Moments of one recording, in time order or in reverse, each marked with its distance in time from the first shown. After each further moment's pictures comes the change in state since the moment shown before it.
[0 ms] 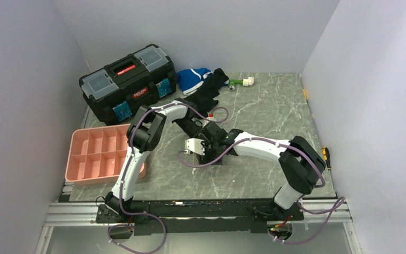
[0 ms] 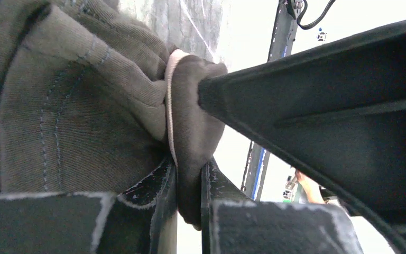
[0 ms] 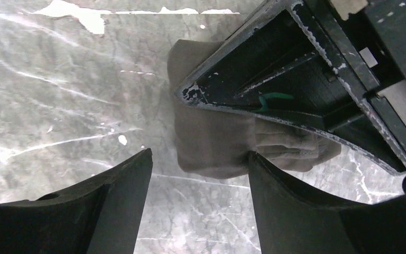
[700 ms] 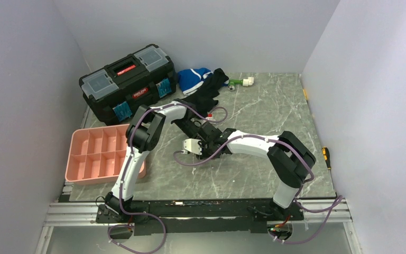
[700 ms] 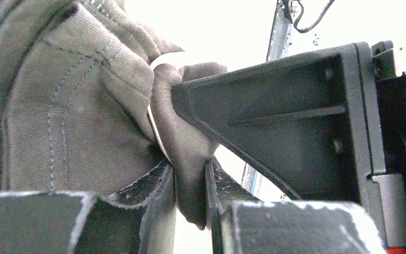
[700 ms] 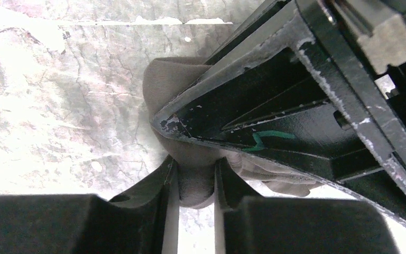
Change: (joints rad) left arm 0.008 -0.008 -0.030 0.027 0.018 -0.016; right arm 0.011 0.116 0.031 0.048 0.045 -0.018
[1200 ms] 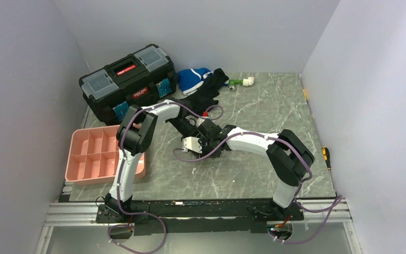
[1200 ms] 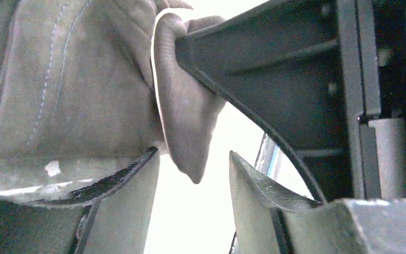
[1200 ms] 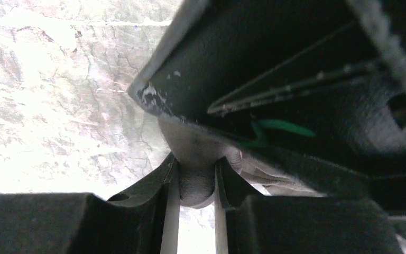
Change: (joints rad) left arm 0.030 -0.140 -0.121 0.069 -0.121 -0.021; right arm -0.026 0.027 0.054 -0.085 -0.073 -0.010
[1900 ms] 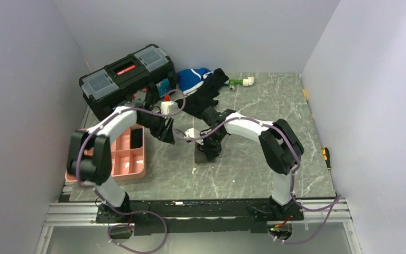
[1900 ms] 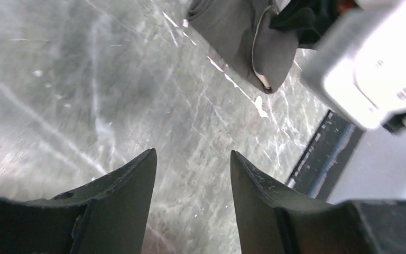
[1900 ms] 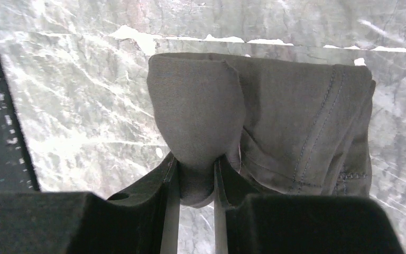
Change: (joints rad) left arm 0.266 -0.547 -0.432 0.309 -0.203 -0.155; right arm -0.118 0.119 0.188 -0.273 -0.363 -0.029
